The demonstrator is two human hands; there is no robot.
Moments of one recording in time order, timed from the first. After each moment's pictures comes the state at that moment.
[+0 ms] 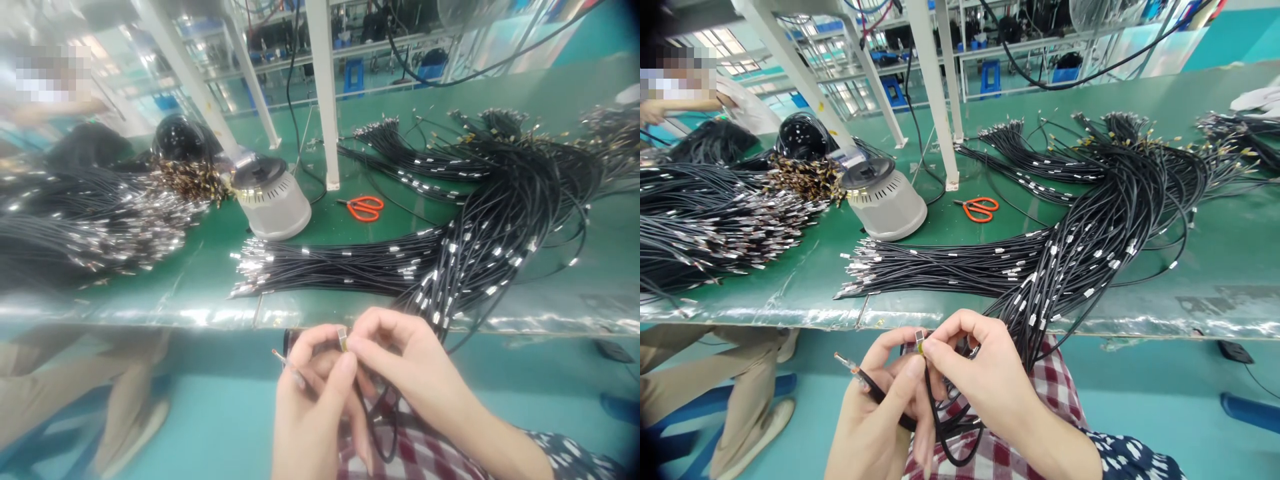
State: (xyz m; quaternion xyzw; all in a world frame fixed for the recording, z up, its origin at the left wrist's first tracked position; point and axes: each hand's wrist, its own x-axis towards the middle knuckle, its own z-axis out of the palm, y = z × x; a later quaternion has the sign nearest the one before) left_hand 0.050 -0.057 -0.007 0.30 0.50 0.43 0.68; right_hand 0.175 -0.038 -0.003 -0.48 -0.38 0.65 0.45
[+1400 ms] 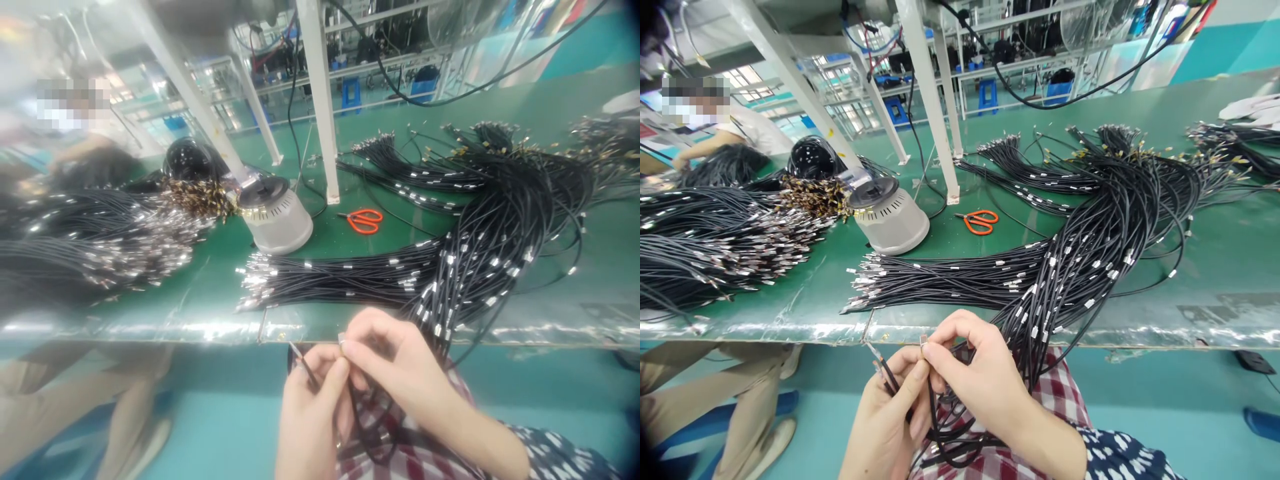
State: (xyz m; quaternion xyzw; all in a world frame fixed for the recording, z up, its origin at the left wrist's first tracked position) left_hand 0.046 -0.047 -0.023 0.29 0.51 0.46 0.67; right_hand 0.171 -0.027 -0.018 -0.47 -0.47 0.56 0.50
